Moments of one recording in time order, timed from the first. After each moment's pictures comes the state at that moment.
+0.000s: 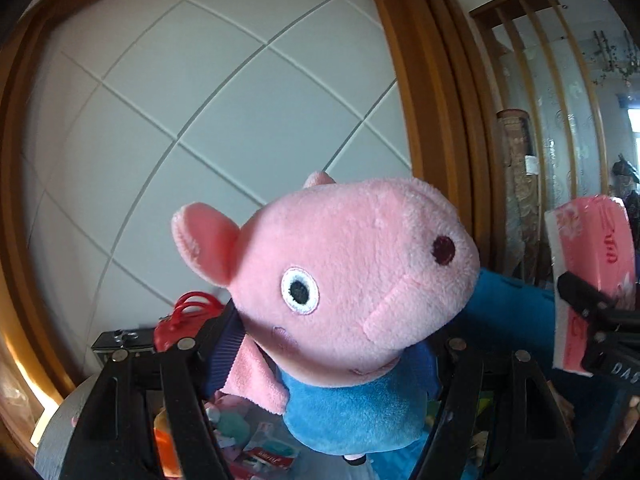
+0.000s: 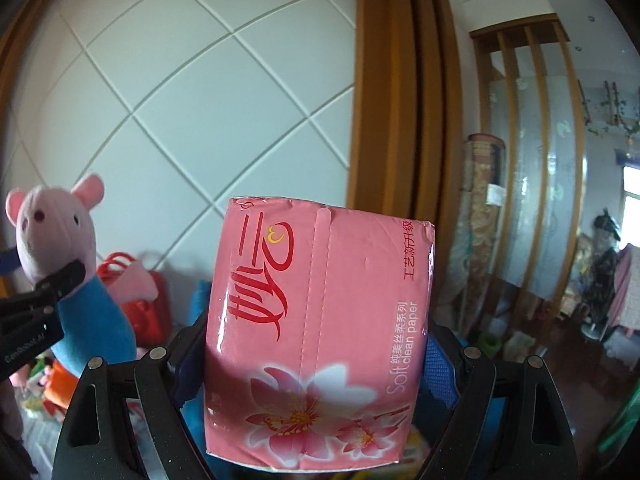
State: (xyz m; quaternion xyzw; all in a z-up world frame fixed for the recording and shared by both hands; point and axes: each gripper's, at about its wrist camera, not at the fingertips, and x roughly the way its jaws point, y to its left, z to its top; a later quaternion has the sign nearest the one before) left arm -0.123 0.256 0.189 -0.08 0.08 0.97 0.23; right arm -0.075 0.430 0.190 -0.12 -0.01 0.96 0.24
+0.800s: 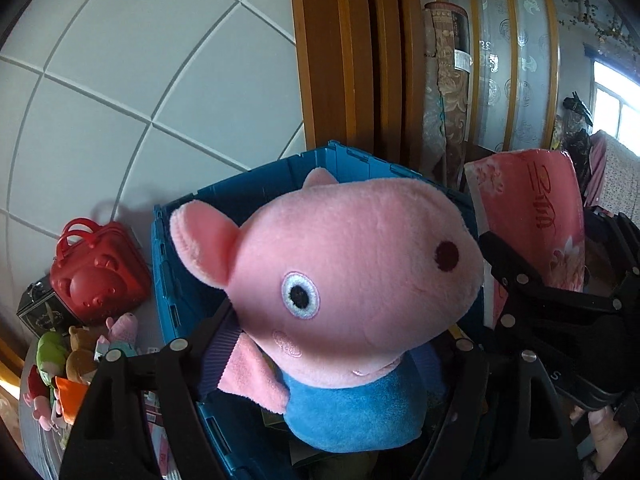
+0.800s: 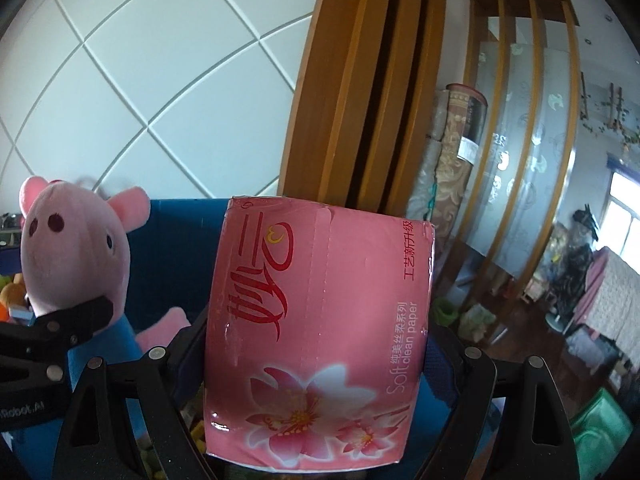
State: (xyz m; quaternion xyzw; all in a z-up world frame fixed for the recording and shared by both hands) left arm -0.122 0.419 0.114 -0.29 0.15 0.88 0.33; right arm -0.079 0.553 0.118 -0.24 -0.03 0.93 0.27
